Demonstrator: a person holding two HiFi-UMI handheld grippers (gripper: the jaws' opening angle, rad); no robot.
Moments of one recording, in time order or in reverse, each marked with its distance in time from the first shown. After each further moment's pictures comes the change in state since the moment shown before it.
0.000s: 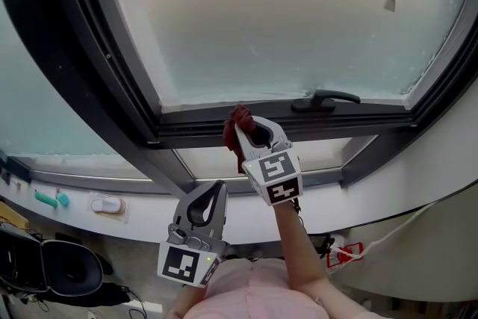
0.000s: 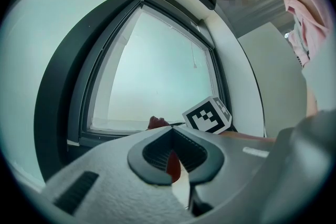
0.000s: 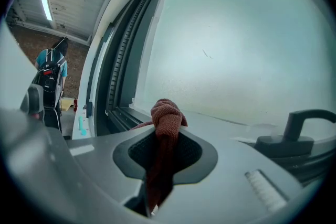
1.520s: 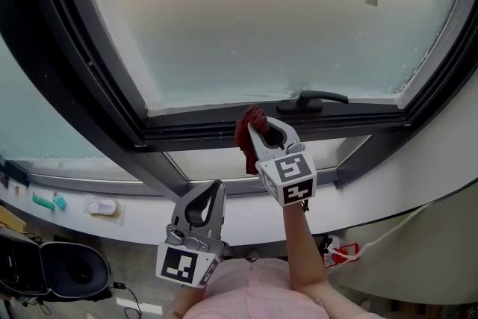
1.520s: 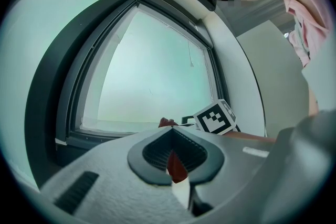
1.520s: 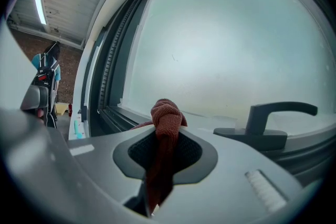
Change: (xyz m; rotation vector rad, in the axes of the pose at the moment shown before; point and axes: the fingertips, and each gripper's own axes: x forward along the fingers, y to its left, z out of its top) left arm 0.021 -0.023 0.000 0.005 -0.008 -0.005; right arm -0.034 -0.055 -0.013 0.053 -0.024 -0.049
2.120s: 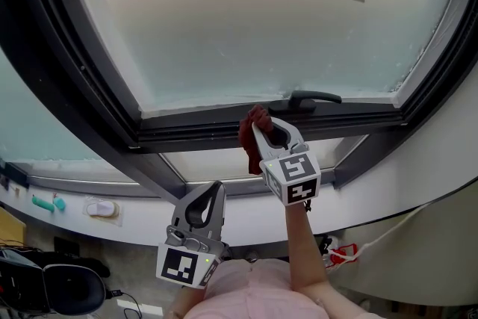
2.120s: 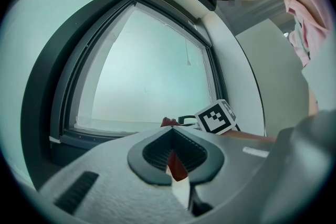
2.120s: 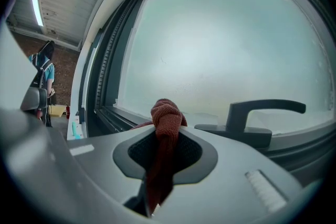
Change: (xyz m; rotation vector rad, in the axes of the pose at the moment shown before) left arm 0.010 -0.016 -0.001 0.004 0.002 -0.005; right arm -0.015 -0.025 -0.004 0.027 -0.007 -0.022
